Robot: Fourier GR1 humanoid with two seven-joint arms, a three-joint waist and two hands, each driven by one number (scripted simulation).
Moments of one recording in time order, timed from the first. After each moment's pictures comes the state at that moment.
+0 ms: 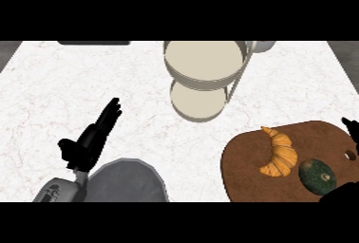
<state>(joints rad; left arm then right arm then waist) -0.13 0.28 -0.26 -1.36 0.22 0.06 -0.11 -0.06 -0.93 0.33 -2.08 0.28 0.11 1.25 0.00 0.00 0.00</state>
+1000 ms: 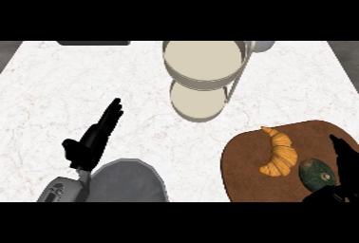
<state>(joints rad) -0.14 0.25 -0.23 -1.32 0.18 0.04 -0.14 0.06 -0.70 0.31 -1.93 0.49 0.09 1.18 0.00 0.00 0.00</state>
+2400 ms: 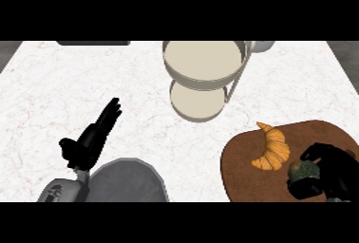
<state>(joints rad) -0.12 0.19 -0.13 -1.35 0.10 -0.04 -0.09 0.09 -0.41 0.21 -1.85 0.86 0.07 0.99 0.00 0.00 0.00</state>
